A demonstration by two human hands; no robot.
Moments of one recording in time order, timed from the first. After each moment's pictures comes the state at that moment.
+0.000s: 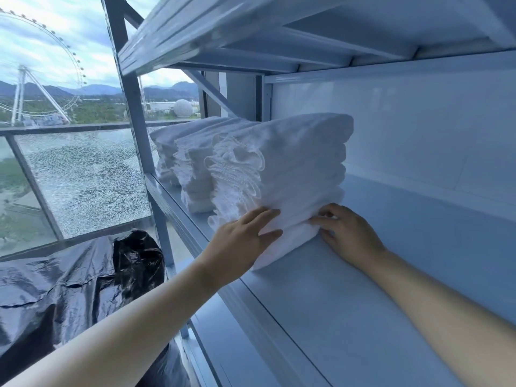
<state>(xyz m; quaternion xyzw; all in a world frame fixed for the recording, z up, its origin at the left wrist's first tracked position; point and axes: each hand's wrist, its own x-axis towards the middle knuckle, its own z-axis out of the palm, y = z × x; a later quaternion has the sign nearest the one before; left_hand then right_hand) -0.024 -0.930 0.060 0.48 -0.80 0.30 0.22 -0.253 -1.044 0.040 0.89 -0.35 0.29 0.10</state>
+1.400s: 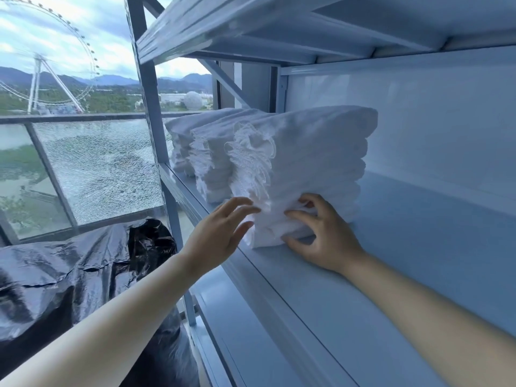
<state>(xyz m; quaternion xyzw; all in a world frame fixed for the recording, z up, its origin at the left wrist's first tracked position) 0.035 -0.930 0.038 0.50 -0.77 0.17 0.35 -0.190 -1.009 0.034 0.88 -0.30 0.38 0.01</state>
